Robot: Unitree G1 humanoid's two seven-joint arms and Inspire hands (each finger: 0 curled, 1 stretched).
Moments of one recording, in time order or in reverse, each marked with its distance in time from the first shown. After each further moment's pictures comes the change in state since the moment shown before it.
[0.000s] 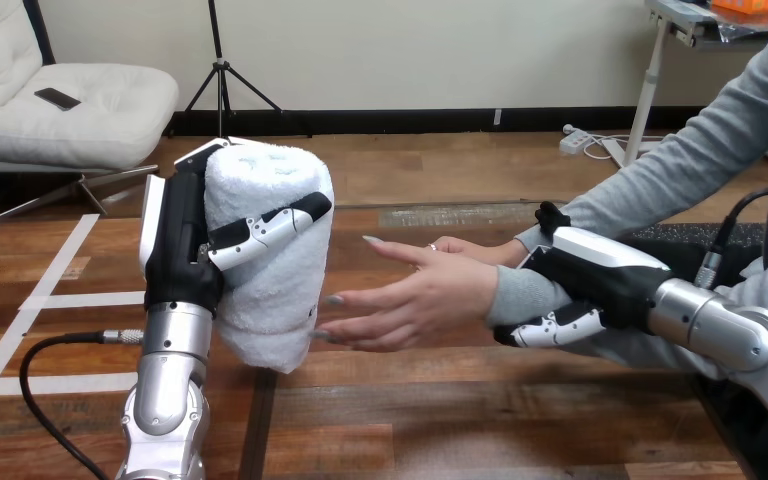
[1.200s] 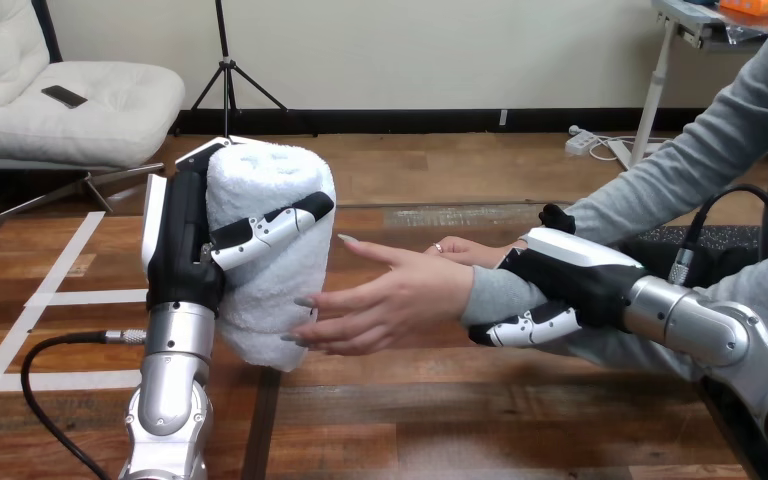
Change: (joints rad) left arm 0.000 -0.007 -0.002 0.000 0.035 -0.007 0.036; right arm -0.021 0.040 0.001 0.000 -0.021 0.000 0.017
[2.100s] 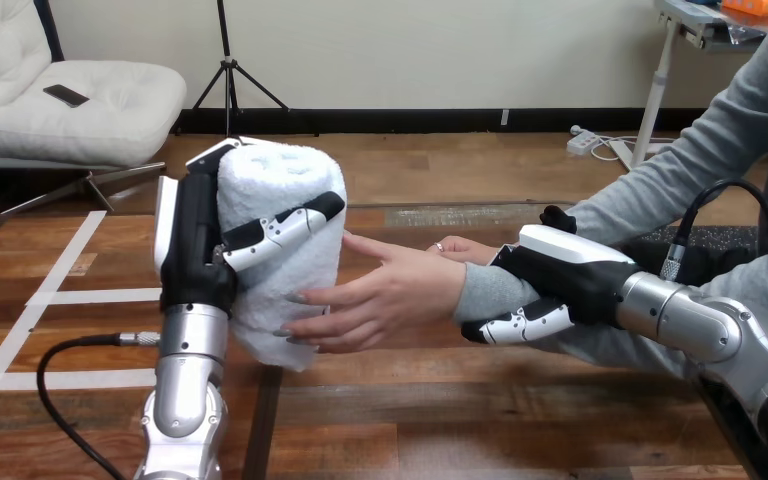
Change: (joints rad) left arm 0.000 -0.032 -0.002 0.000 0.010 -0.005 0.019; right arm -0.009 0.009 0.002 0.000 -0.011 0.002 0.003
